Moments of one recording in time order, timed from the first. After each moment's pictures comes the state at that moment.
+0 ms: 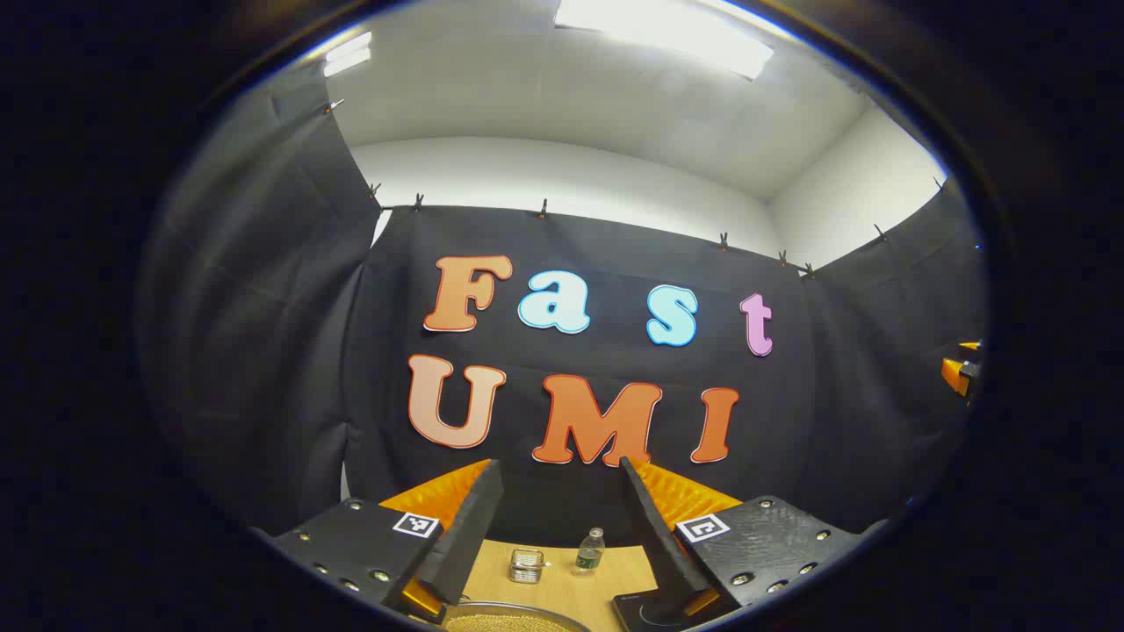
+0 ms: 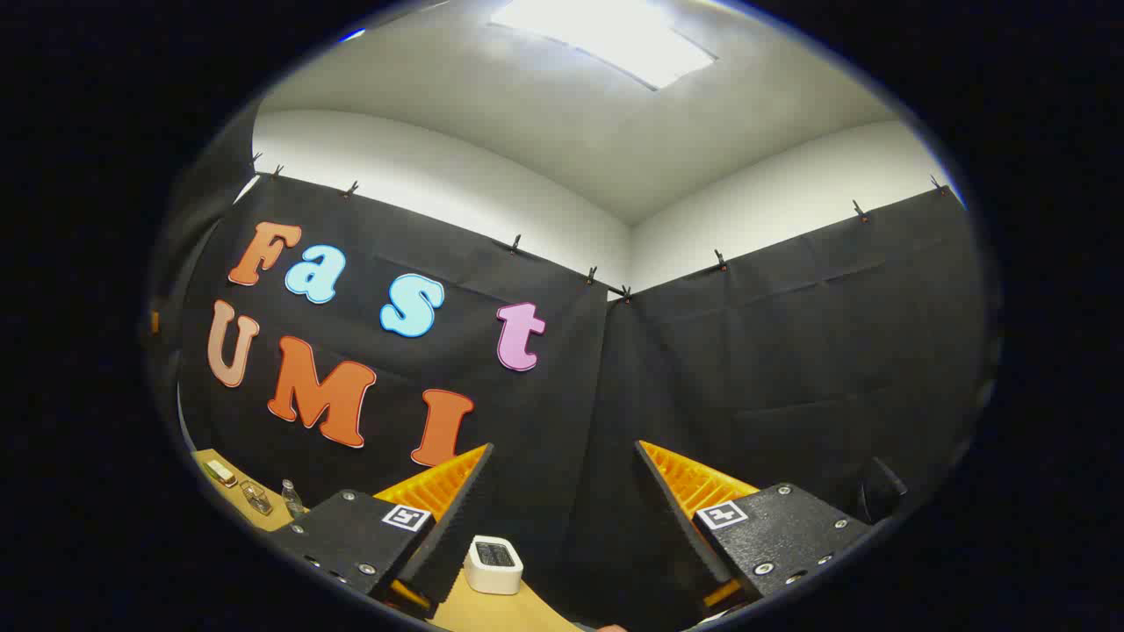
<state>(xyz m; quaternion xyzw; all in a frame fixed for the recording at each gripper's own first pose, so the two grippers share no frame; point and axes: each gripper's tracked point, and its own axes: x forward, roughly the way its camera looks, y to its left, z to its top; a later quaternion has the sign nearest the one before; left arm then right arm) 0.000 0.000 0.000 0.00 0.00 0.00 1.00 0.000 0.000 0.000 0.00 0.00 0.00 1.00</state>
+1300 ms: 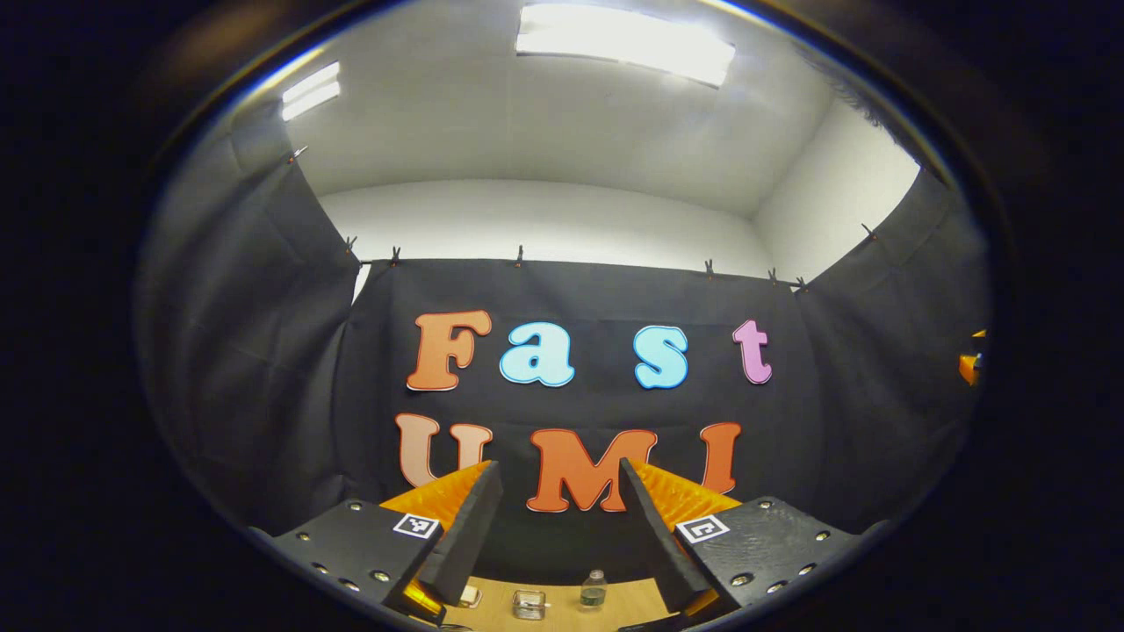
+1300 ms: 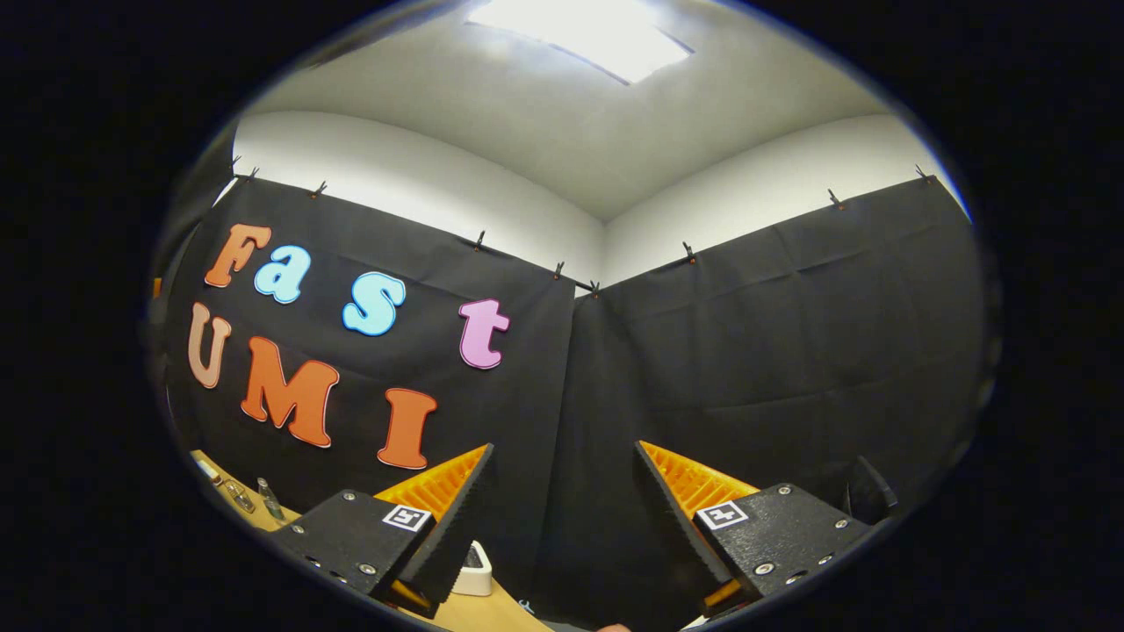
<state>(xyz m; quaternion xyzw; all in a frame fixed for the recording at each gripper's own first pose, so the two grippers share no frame) 0.044 -0.034 0.051 0.05 -0.07 -0.01 1.00 0.016 -0.056 -0.008 0.01 0.00 -0.05 1.00</state>
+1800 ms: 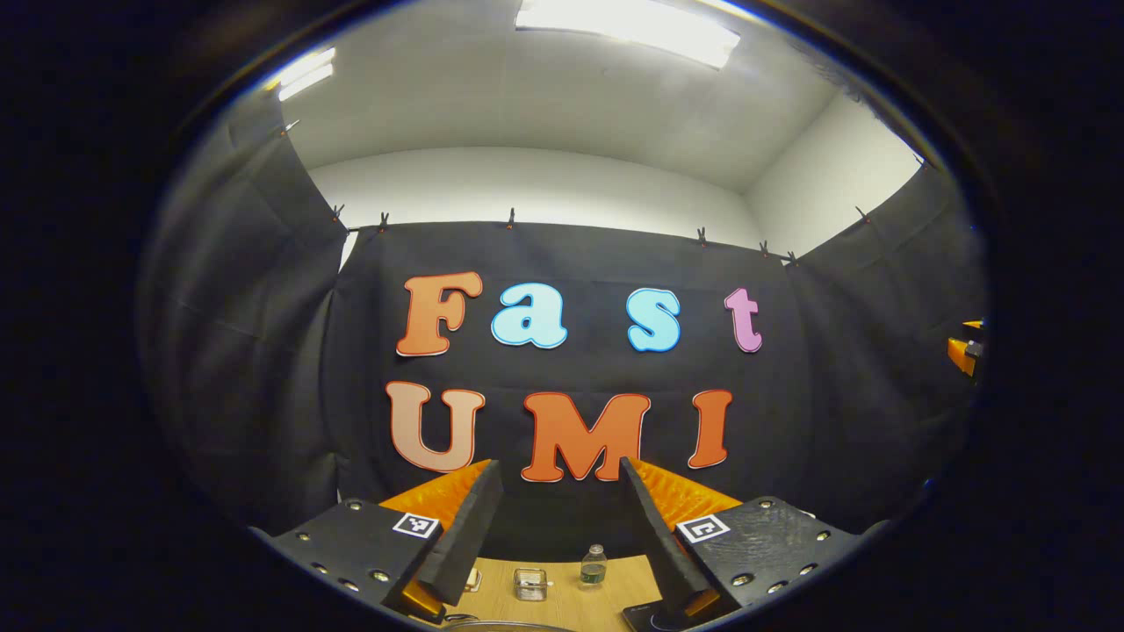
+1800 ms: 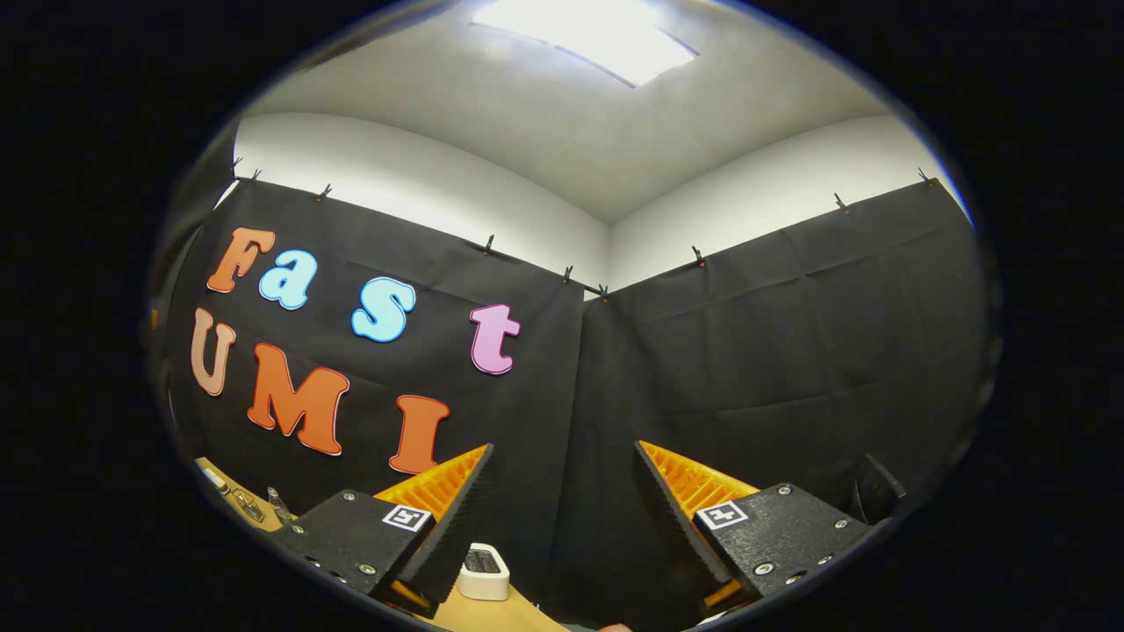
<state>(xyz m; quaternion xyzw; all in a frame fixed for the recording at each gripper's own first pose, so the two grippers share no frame) 0.044 -0.021 0.009 0.04 0.00 -0.03 1.00 0.019 -0.027 -0.002 0.01 0.00 -0.04 1.00</state>
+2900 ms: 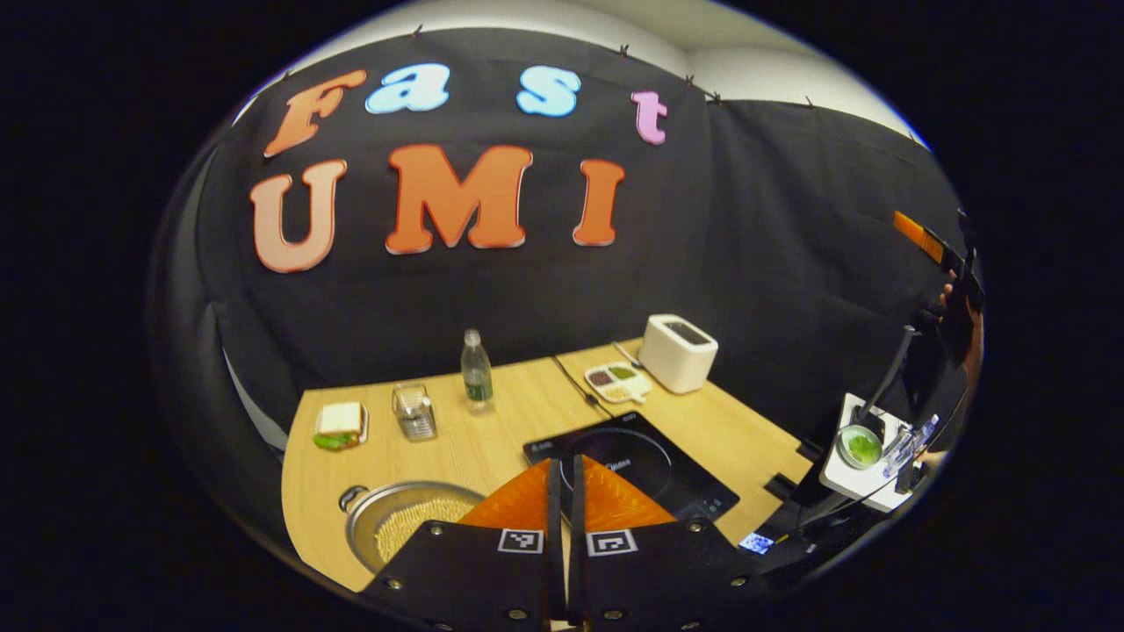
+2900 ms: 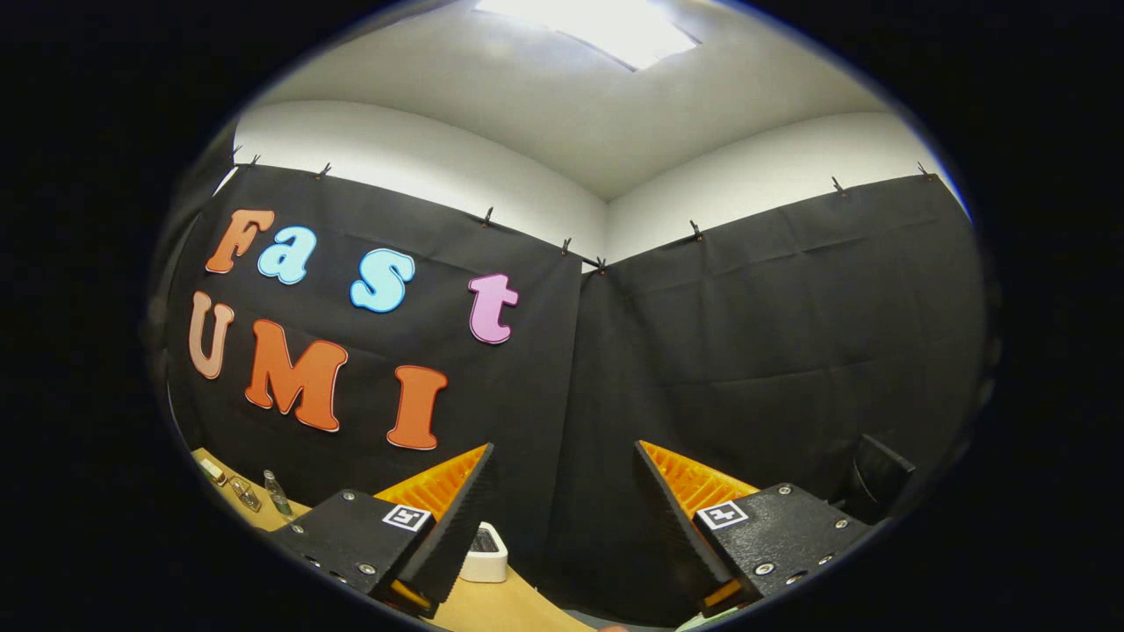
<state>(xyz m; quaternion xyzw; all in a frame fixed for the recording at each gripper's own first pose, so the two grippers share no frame) -0.070 -0.096 -0.270 0.02 0.42 -0.19 0.89 0.003 -0.027 -0.045 0.01 0.05 -0.05 1.00</state>
